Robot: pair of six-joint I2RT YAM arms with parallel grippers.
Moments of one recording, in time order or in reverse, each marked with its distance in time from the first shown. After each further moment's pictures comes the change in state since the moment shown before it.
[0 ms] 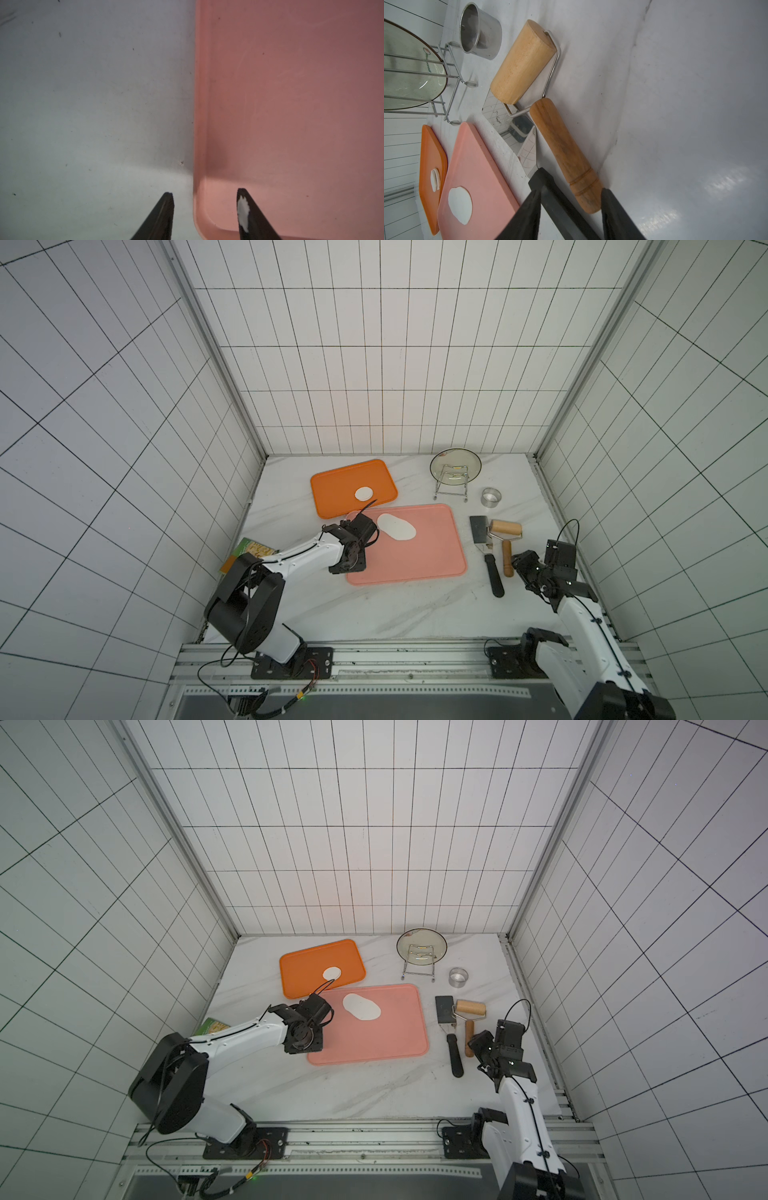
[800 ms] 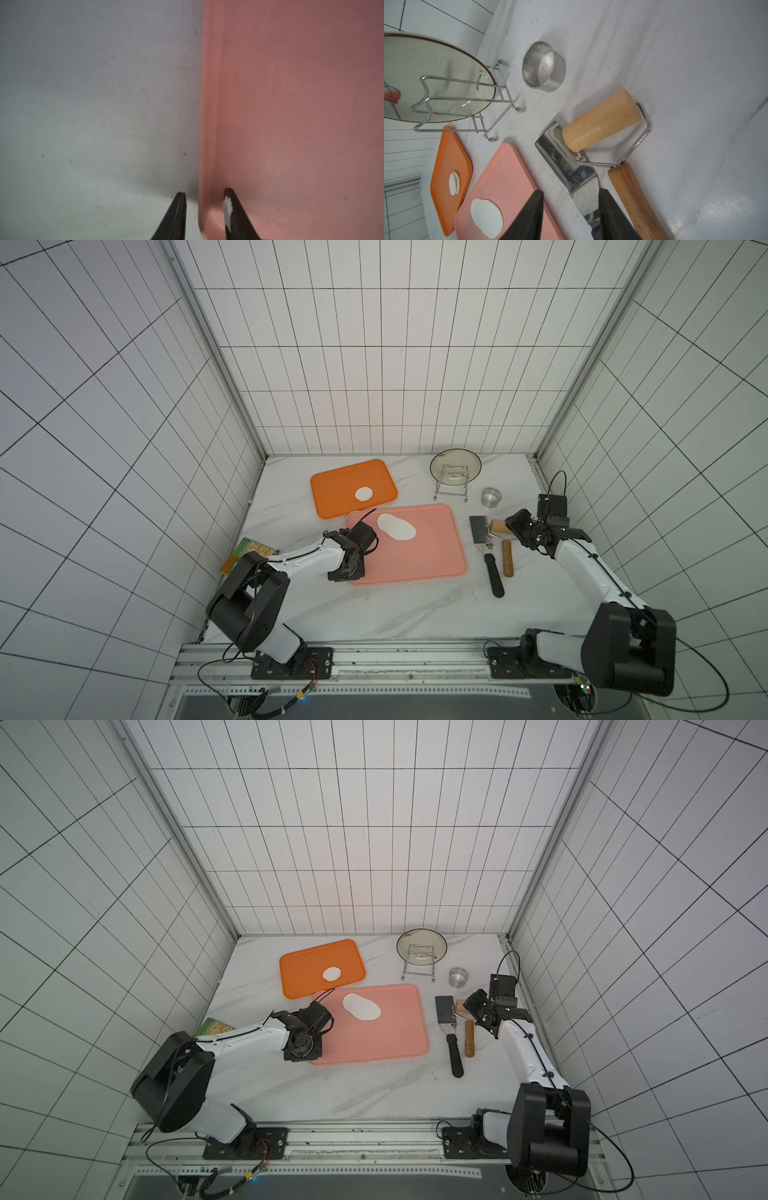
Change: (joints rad) left arm -0.018 0.013 -0.075 0.040 0.019 -0.024; right arm 0.090 0.462 0.447 0.044 0.034 -0.039
